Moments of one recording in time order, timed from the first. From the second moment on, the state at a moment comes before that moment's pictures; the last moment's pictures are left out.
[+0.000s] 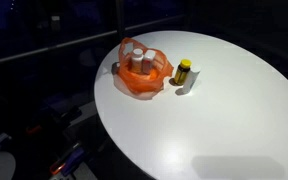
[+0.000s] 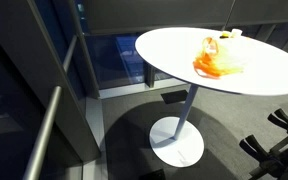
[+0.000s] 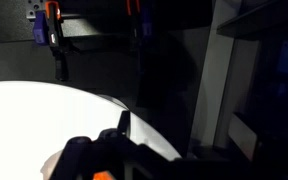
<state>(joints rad) 0.06 -0.47 0.05 -2.49 0.18 1.81 0.16</state>
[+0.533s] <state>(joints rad) 0.05 -0.47 0.05 -2.48 0.18 1.81 0.16</state>
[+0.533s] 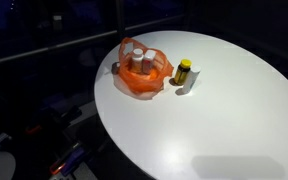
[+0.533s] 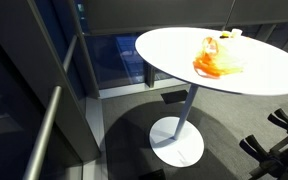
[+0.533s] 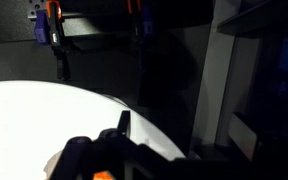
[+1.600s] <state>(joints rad) -0.06 -0.23 0.04 -2.27 0.06 1.93 0.30</state>
